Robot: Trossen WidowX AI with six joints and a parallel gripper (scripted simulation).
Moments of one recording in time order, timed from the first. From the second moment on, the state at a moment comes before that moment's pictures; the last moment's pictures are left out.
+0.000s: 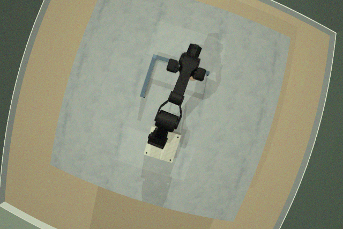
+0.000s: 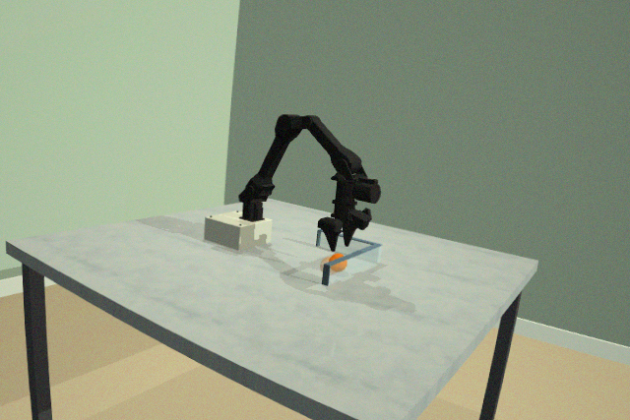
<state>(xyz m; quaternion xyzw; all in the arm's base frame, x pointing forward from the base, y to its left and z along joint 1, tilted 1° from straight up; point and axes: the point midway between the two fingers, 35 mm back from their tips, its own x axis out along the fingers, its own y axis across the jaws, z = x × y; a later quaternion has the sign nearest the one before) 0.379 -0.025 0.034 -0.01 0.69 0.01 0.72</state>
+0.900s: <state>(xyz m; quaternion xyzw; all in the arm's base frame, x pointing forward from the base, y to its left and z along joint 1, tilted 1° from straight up) 0.380 -0.025 -0.008 -0.01 0.70 0.00 0.72</state>
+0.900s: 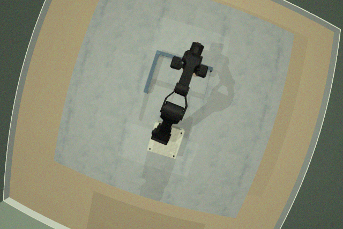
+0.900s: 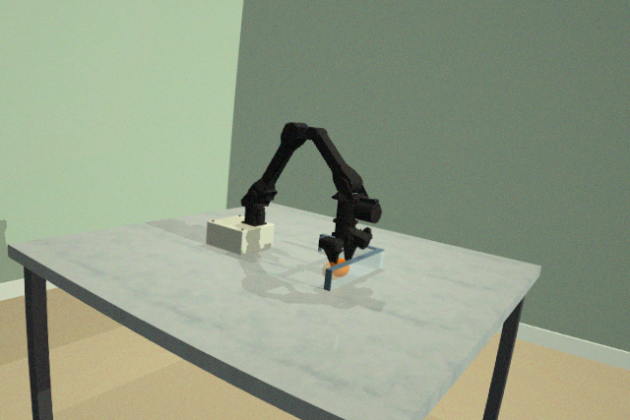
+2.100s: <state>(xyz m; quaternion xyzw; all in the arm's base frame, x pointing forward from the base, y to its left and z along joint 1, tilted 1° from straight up) 0.351 -0.036 0.018 0.01 0.73 0.01 0.68</state>
